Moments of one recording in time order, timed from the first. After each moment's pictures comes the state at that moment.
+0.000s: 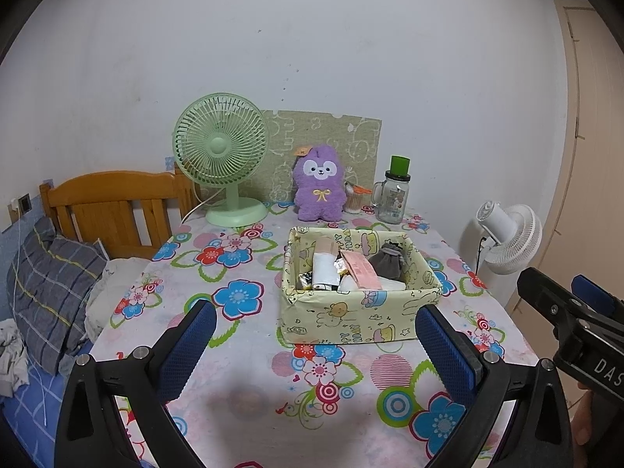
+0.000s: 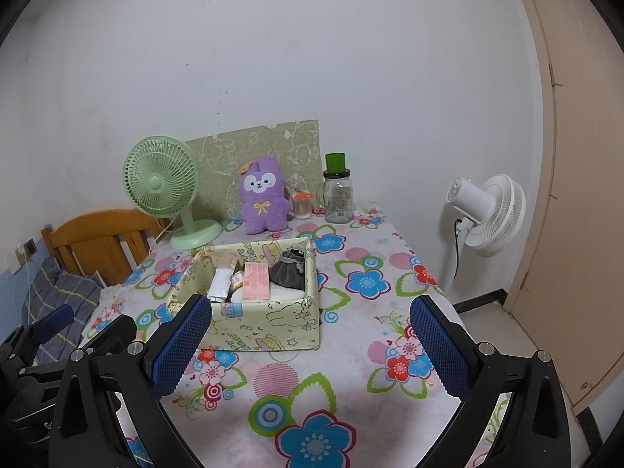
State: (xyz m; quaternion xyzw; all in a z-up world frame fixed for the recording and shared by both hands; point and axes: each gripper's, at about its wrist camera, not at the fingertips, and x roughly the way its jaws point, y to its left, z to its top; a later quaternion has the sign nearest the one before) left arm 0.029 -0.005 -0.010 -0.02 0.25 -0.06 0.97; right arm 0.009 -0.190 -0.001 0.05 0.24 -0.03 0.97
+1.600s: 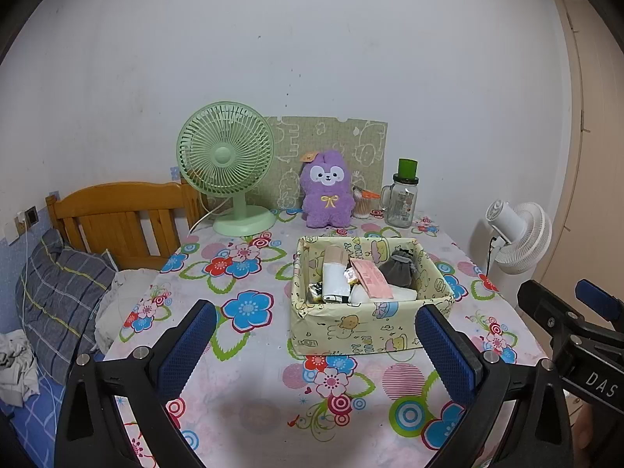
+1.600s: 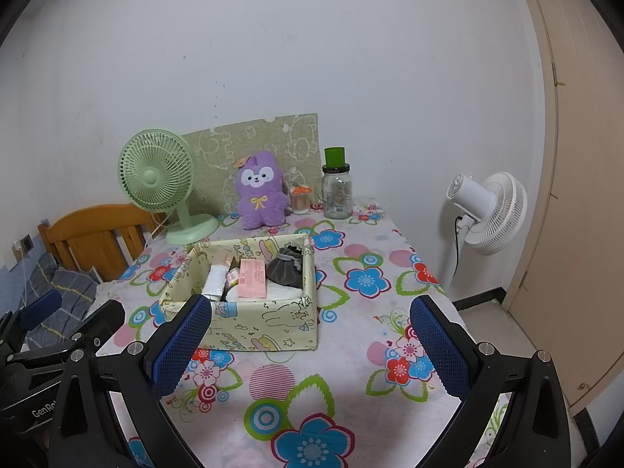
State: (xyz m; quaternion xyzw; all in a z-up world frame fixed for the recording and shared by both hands) left arm 0.041 -0.006 -0.006 0.00 0.24 -0.04 0.97; right arm 0.022 -0.190 -0.007 0.05 0.25 -0.03 0.97
